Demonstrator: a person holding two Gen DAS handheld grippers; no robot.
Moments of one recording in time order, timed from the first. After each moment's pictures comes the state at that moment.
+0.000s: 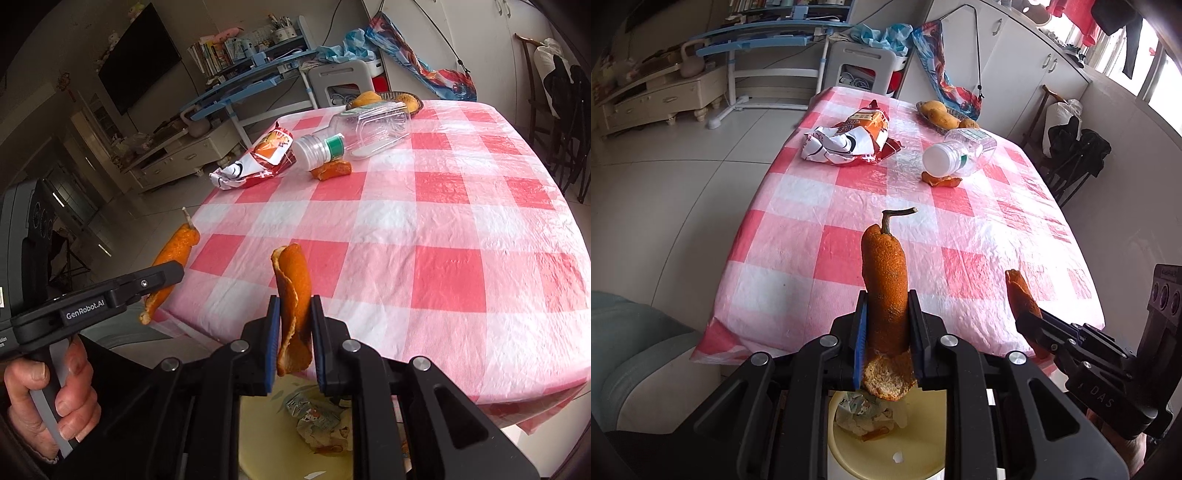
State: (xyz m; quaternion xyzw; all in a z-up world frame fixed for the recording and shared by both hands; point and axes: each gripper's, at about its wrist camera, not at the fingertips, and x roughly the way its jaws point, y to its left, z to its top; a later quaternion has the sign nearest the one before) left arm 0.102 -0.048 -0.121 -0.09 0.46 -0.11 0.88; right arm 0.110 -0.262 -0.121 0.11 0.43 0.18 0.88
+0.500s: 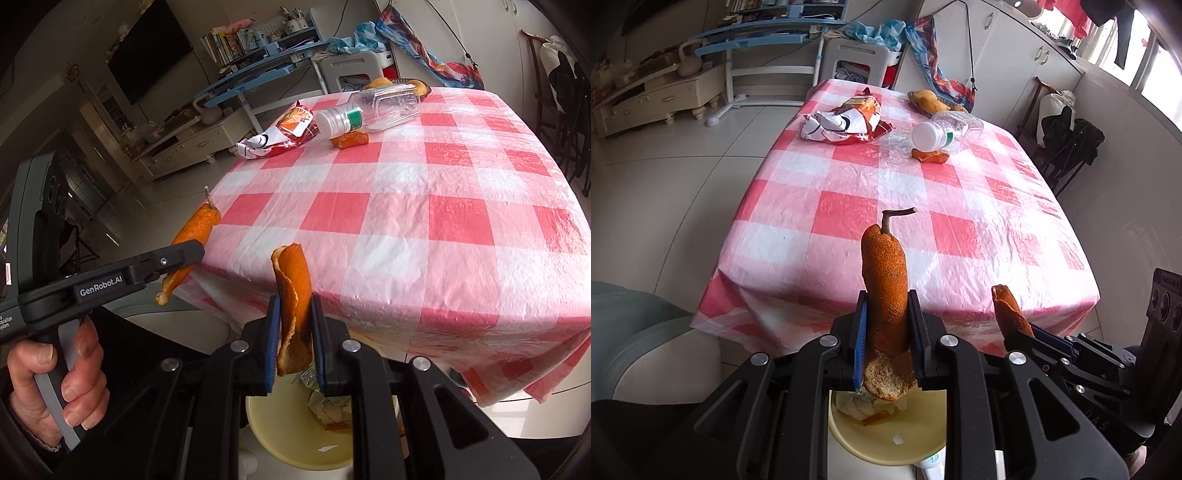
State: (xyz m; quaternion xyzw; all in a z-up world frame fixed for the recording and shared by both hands) left arm 0.062 -0.054 -0.128 -0.08 0.46 -0.12 0.87; right arm 0.066 -0.249 -0.128 0.11 0.44 0.19 0.87
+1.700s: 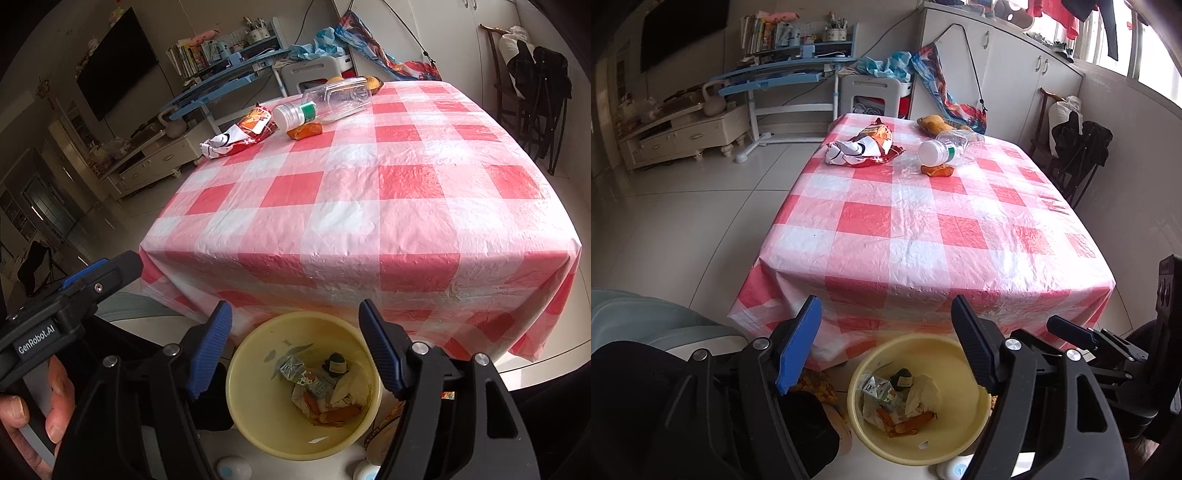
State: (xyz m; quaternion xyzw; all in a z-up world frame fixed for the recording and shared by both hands) left arm 0.006 -0.057 -0.110 -0.03 0.40 -0.06 0.91; right arm 0.036 -0.259 -0.141 0.12 0.43 0.11 0.89
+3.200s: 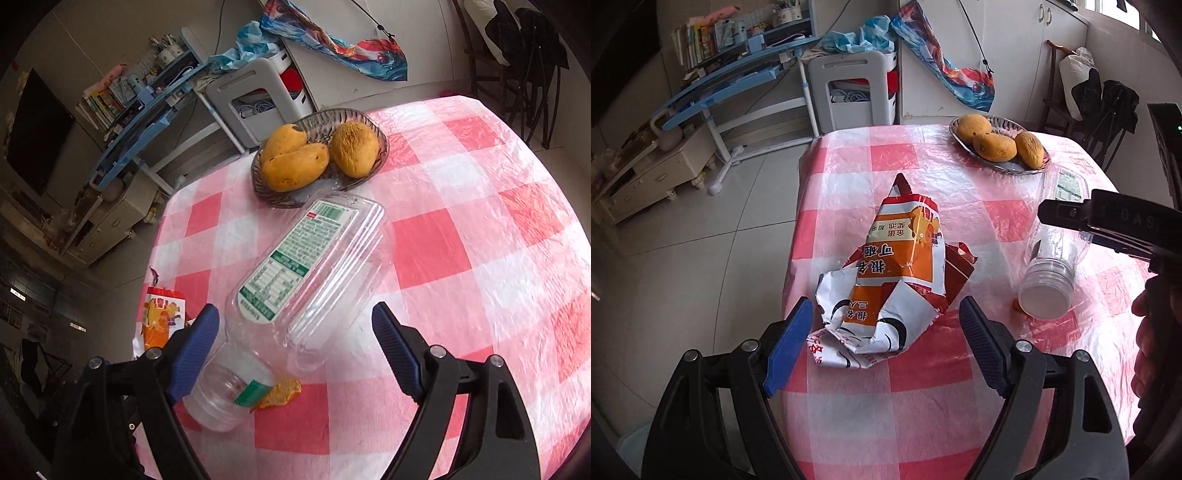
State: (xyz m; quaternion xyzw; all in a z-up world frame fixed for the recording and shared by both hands) left arm 0.310 -0.067 -0.122 0.07 0.46 -0.09 0.88; right arm 0.334 -0.283 -0.122 0.21 0.47 0.02 0.86
